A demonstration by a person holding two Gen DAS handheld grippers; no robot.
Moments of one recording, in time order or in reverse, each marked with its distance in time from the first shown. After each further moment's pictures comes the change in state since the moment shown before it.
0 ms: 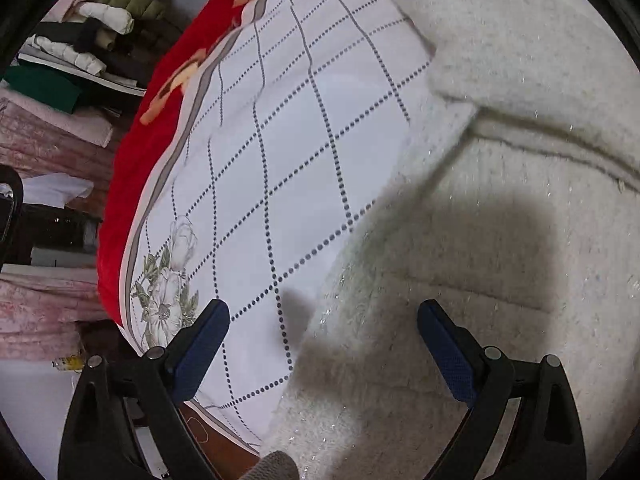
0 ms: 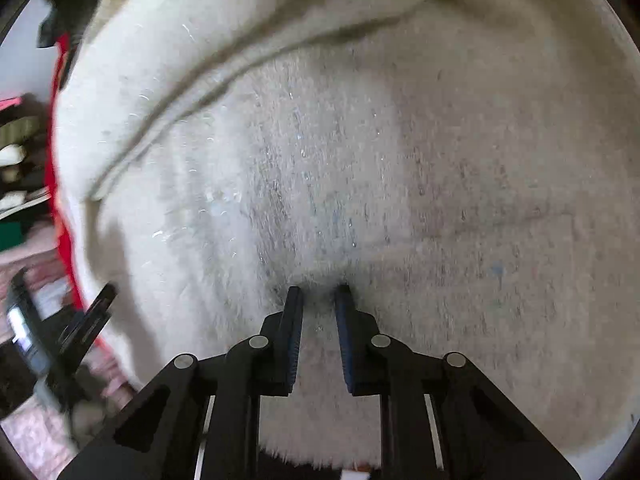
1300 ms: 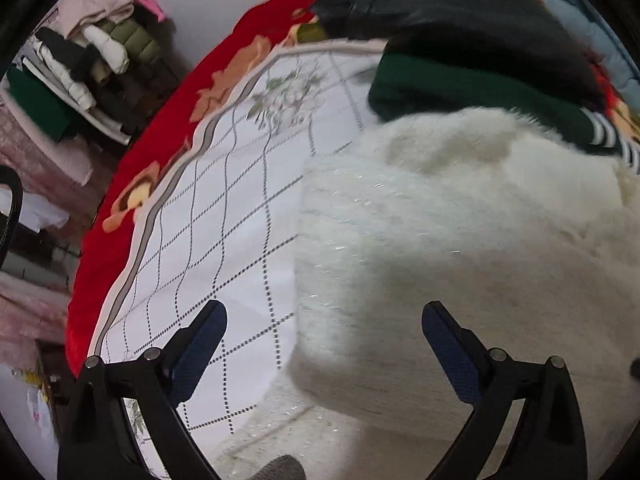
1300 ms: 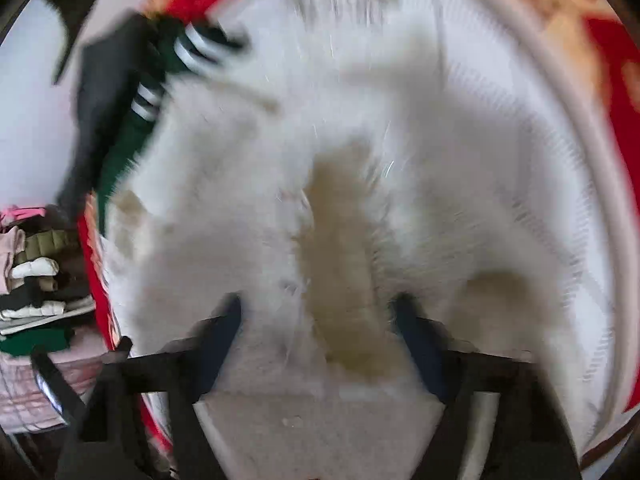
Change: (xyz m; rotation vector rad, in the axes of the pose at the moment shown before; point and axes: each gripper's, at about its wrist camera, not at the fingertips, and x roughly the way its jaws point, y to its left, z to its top) left arm -0.050 -0.055 0.135 -0.117 -0.208 -0.129; right arm -0.094 -0.018 0.108 0.193 -0.240 0.143
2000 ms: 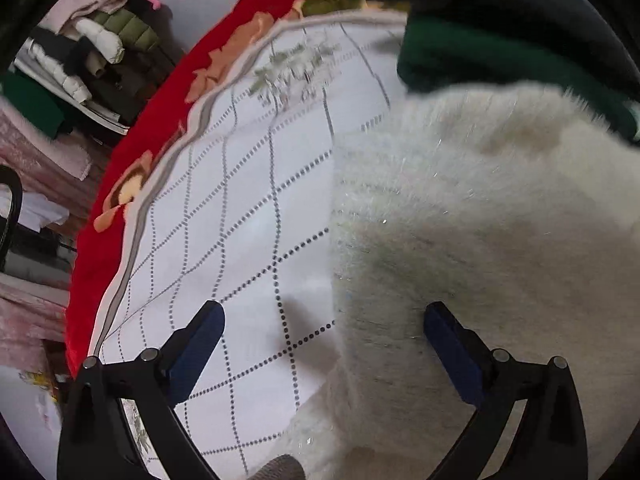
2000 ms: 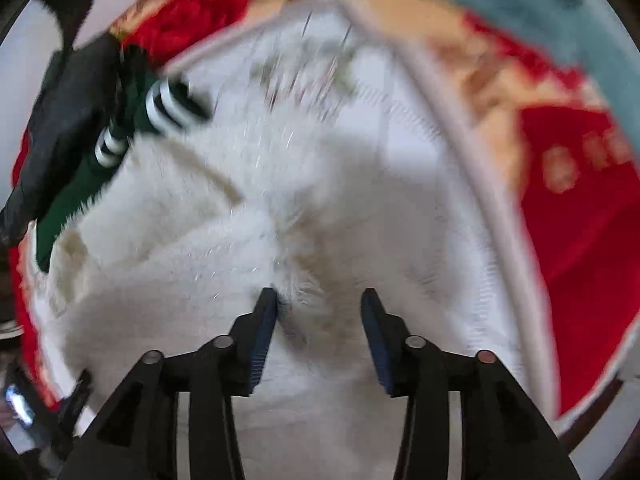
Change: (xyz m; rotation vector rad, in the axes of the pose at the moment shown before) left arm 0.035 0.015 0.011 0.003 0.036 0.010; right arm -0.062 0.027 0.015 -0.065 -0.284 -0.359
